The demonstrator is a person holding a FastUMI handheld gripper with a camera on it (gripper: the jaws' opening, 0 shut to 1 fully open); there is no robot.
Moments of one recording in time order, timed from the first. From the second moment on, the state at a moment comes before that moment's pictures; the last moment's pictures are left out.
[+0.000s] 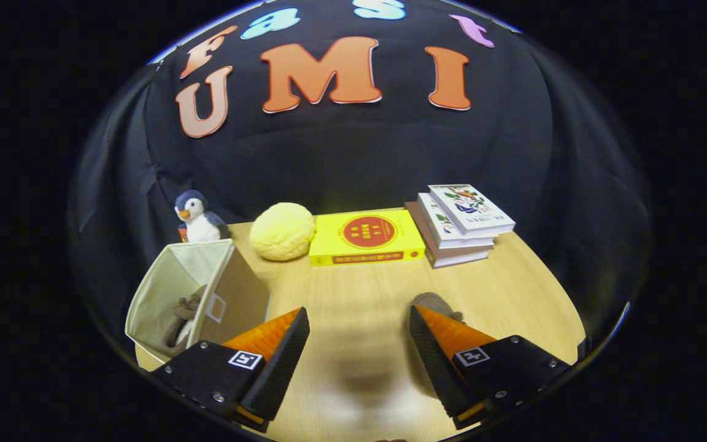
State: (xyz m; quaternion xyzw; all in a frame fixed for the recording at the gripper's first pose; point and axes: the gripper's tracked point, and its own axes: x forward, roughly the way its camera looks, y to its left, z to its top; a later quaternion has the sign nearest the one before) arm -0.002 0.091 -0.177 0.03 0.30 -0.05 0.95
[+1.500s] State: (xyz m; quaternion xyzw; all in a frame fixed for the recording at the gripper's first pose) arm -0.022 -0.022 -0.290 0.06 0.40 -0.10 0.91
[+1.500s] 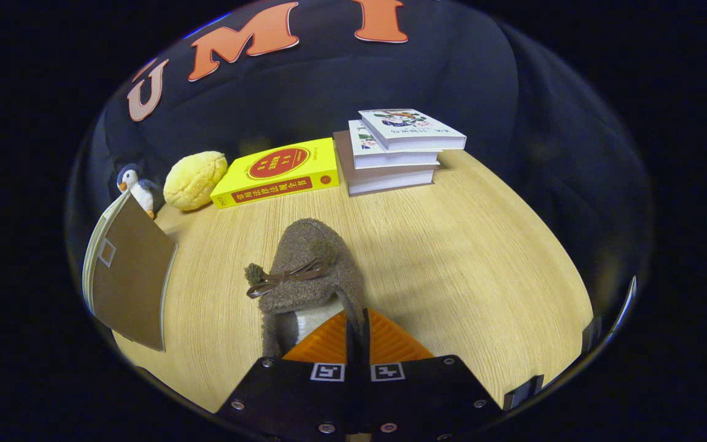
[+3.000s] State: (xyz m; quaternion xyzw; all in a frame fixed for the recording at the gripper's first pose) arm 0.004 0.310 -0.138 0.13 0.33 -0.02 0.94
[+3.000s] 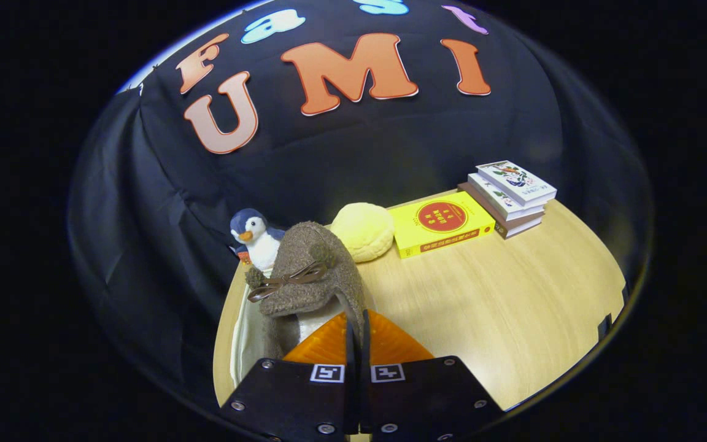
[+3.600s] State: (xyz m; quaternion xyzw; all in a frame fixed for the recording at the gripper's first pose) arm 0.006 0.337 -0.185 0.09 0.36 -0.02 0.93
